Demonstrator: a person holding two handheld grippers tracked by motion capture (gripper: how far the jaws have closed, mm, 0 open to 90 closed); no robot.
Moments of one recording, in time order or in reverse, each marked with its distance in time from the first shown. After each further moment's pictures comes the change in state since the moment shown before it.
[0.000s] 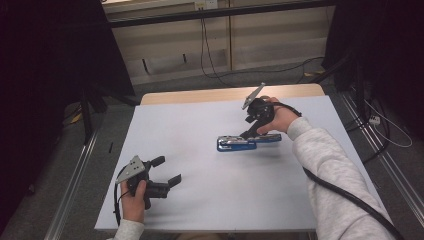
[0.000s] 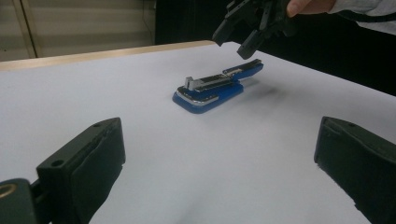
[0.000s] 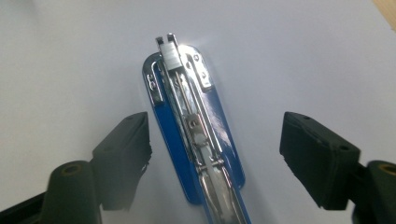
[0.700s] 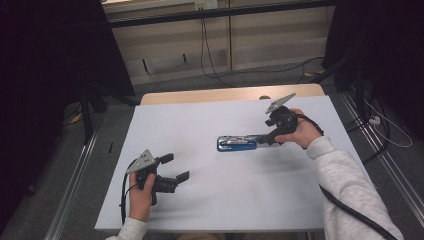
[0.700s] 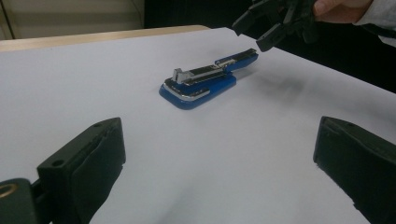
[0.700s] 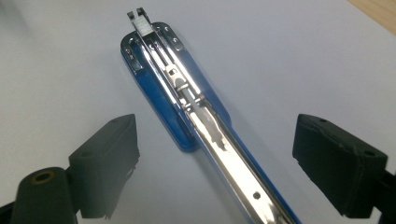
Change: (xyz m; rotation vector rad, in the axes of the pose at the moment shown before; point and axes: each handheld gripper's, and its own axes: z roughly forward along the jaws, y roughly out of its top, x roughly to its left) left arm -0.002 0.009 0.024 0.058 -0.034 -0.038; right arm 0.010 -0.064 -0.023 -0.139 -0.103 0.178
